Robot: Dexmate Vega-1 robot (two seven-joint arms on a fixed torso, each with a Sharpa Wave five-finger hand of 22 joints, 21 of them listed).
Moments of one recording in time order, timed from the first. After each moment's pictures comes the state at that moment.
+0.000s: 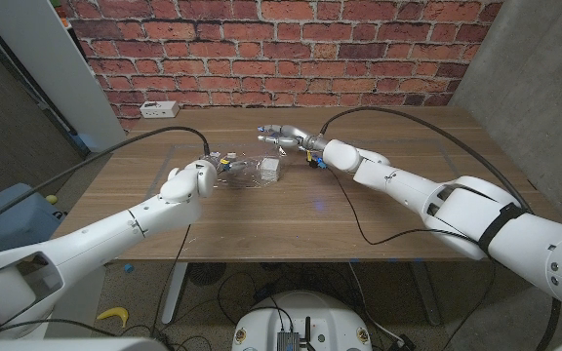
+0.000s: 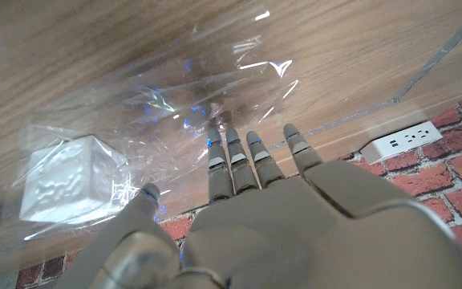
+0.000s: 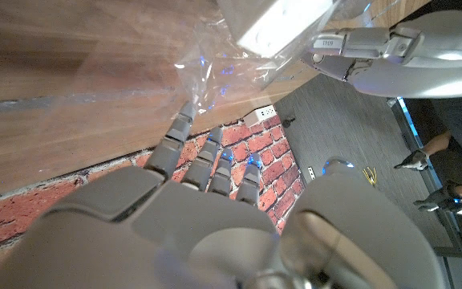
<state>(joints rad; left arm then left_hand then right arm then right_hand) 0.63 0.84 0.84 -1.83 0.59 0.74 -0.18 0.02 0.01 0.43 0.13 0.21 0.45 -0.01 0.20 0.18 0.37 -0.02 0.21 0.19 0.23 -0.04 0.19 0.17 0.10 0.14 0.26 0.19 -0.23 -0.19 -0.94 -0.67 -0.11 0.49 0.05 0.42 0.04 0.08 0.09 0.31 0.16 -0.15 0.19 0.18 0.12 -0.04 0.20 0.20 0.28 -0.04 0.23 0.25 0.40 0.11 0.24 0.19</state>
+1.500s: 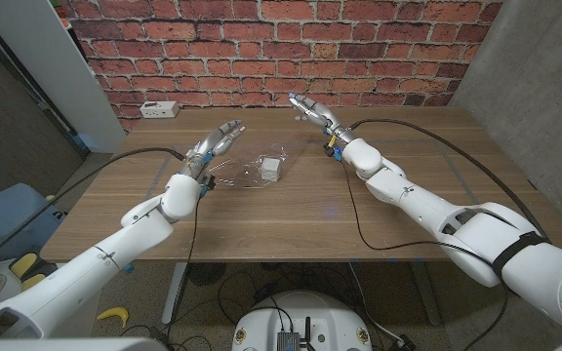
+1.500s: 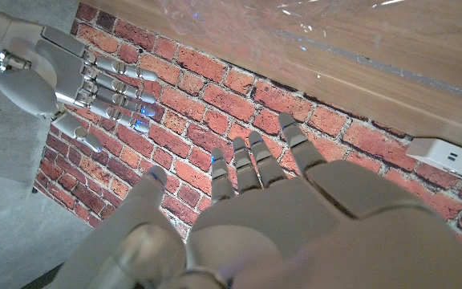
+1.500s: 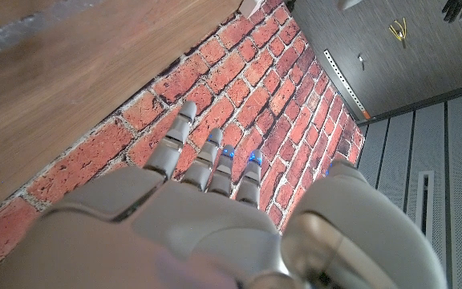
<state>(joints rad) 0.96 0.77 0.42 -1.73 0.09 0.02 0.38 0.13 0.04 0.50 0.02 0.18 0.21 -0.12 0.17 0.18 0.22 0.00 0.19 0.20 0.22 -0.01 0.17 0.17 0.22 0.10 0.28 0.19 -0.39 -0.26 -0.72 -0.84 0.15 0.53 -0.02 0.41 0.02 0.07 0.09 0.31 0.20 -0.15 0.20 0.18 0.16 -0.03 0.20 0.20 0.27 -0.04 0.23 0.25 0.39 0.12 0.23 0.19</state>
